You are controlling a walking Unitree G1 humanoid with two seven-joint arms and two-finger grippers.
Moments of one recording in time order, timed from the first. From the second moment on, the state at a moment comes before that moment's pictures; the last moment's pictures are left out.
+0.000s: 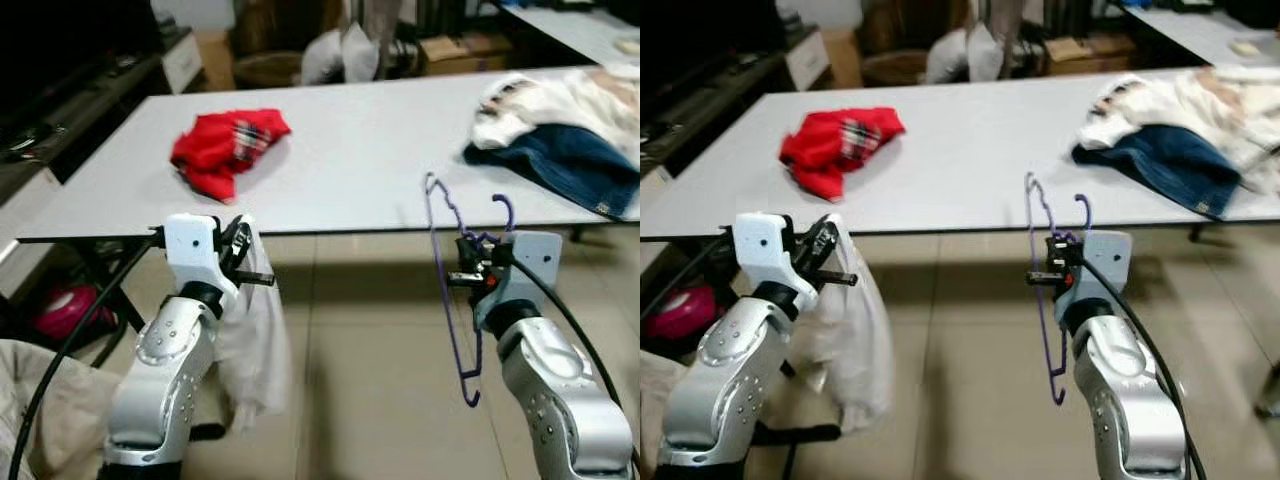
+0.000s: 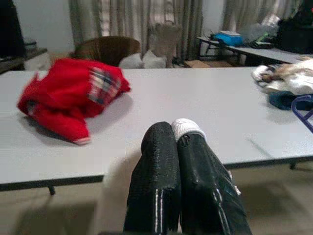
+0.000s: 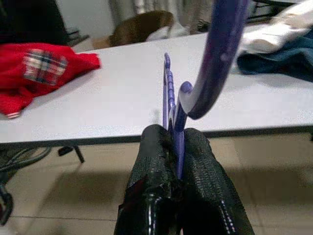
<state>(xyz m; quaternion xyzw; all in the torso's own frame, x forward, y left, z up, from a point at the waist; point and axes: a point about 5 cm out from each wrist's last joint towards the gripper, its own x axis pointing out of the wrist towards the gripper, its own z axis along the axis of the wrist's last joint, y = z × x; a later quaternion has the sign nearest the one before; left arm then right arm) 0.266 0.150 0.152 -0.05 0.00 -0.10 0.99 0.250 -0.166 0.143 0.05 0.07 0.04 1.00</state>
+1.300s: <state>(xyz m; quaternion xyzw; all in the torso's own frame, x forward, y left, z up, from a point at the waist) 0.309 0.125 0.194 -0.04 -0.05 -0.22 0.97 0.202 -0.185 0.191 -0.10 0.13 0.51 0.84</state>
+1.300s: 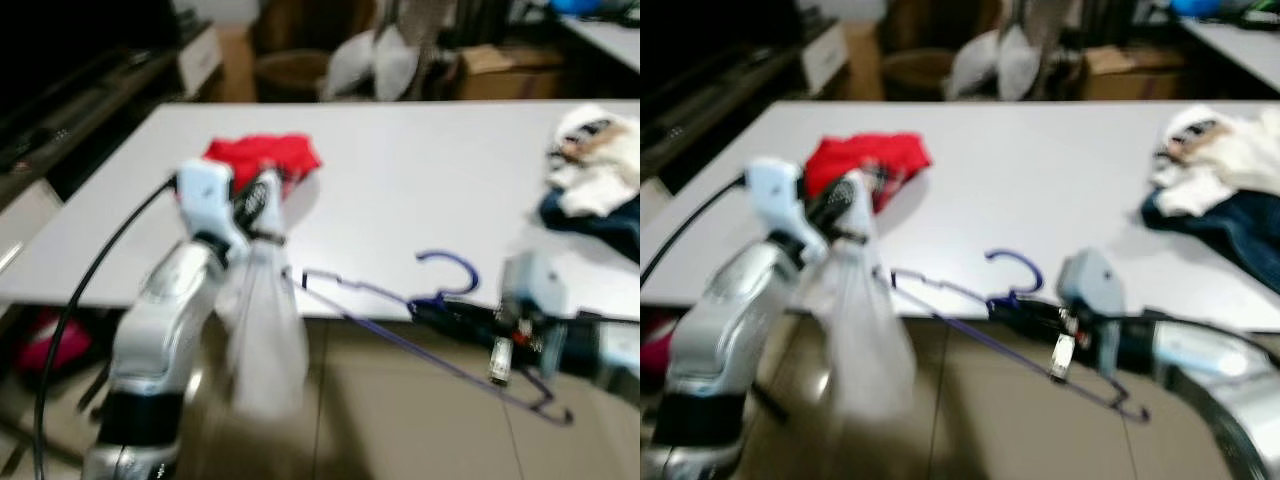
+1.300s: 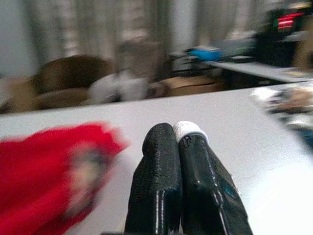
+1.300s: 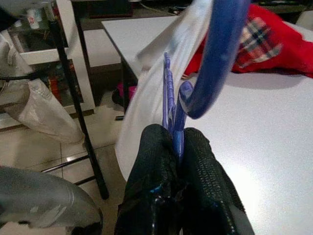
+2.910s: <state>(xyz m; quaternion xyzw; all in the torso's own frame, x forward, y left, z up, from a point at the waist) 0.311 0.132 0.368 -0.15 -0.32 -0.31 0.89 0.358 -0.234 0.384 -0.19 -0.31 0.14 0.92</state>
